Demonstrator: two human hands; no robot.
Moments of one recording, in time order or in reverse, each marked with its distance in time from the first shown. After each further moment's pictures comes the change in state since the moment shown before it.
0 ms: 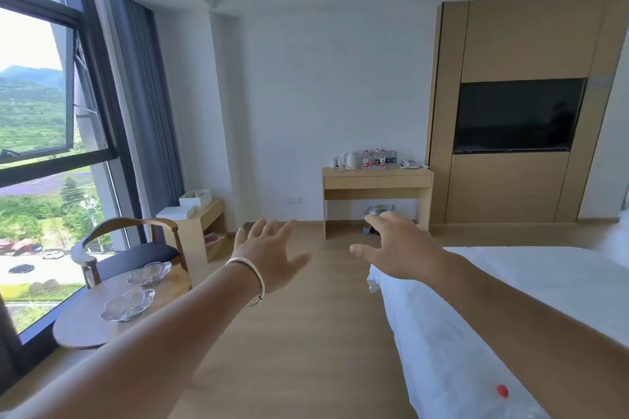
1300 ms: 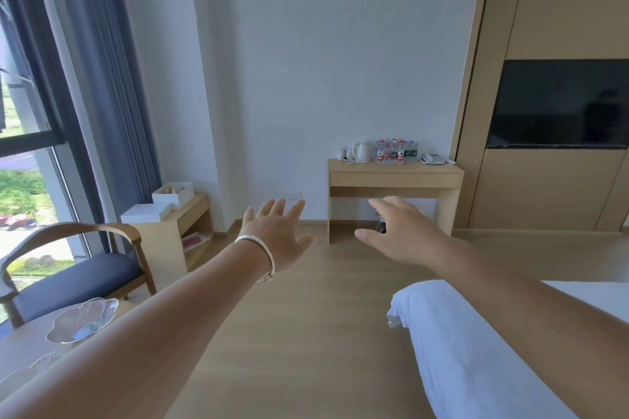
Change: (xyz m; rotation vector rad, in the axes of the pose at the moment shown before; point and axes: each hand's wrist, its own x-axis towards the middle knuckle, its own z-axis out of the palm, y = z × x) left_hand 0.465 -0.142 0.151 0.075 -0.031 0.028; right_hand 0.480 0.061 0.149 0.024 -0.034 0.009
